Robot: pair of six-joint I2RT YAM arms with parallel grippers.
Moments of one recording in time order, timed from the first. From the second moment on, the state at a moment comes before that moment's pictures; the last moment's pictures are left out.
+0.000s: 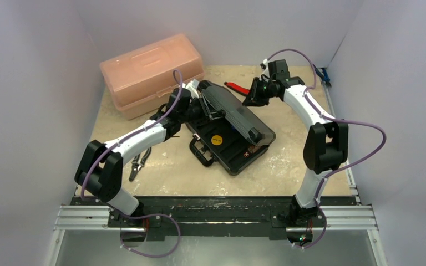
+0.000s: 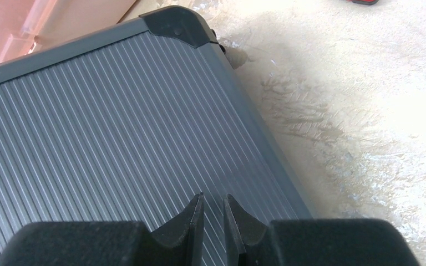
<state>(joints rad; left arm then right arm) -0.55 1.56 1.07 0.07 0.33 -0.96 0.21 1.85 1.59 -0.63 -0.40 0.44</state>
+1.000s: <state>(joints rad) -0.56 1.51 0.89 0.01 0.26 -0.91 0.36 1.78 1.49 -0.56 -0.36 0.42</state>
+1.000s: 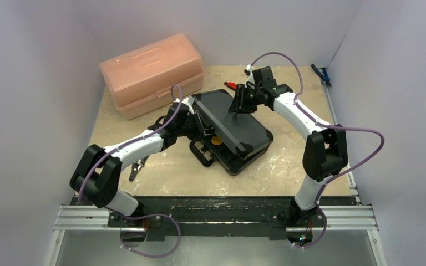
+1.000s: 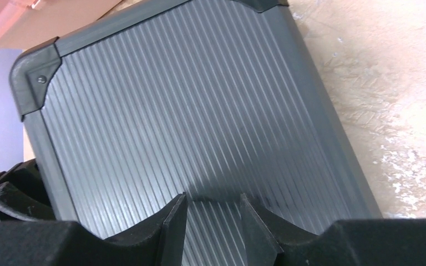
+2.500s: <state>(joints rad) -0.56 1.15 0.82 -0.23 -0.05 -0.74 0.52 1.71 1.42 -0.59 -0.37 0.40</state>
